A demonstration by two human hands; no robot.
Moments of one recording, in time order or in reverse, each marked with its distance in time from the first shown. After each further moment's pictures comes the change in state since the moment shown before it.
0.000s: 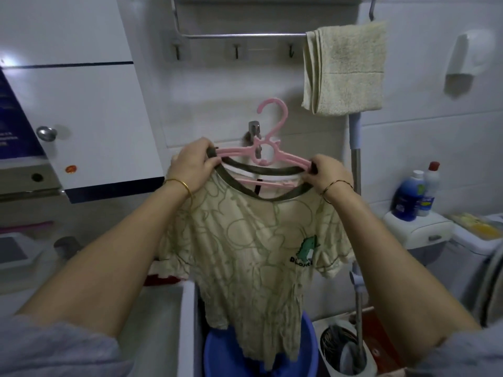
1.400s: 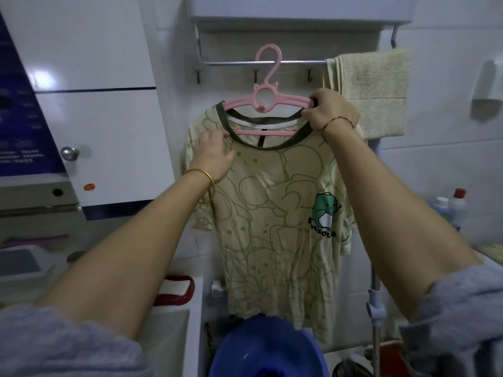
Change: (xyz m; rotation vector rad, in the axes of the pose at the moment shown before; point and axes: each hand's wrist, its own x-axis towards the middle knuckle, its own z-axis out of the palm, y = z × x) left_hand 0.052 0.018 -0.015 -0.025 0.041 -0.132; right_hand 0.093 -0.089 -0.084 0.078 0.305 -0.132
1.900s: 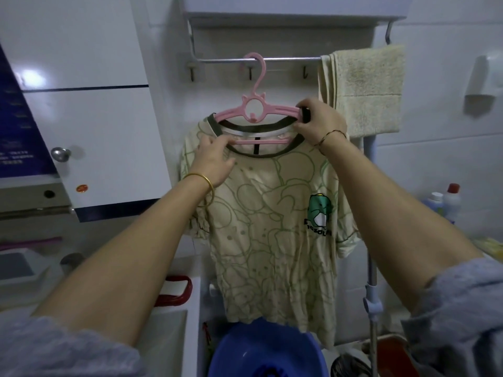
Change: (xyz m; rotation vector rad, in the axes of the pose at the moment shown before) left_hand -0.006 -0.003 0.011 -0.061 -0.073 0.045; right_hand -0.011 0.017 0.022 0.079 -0.030 -0.127
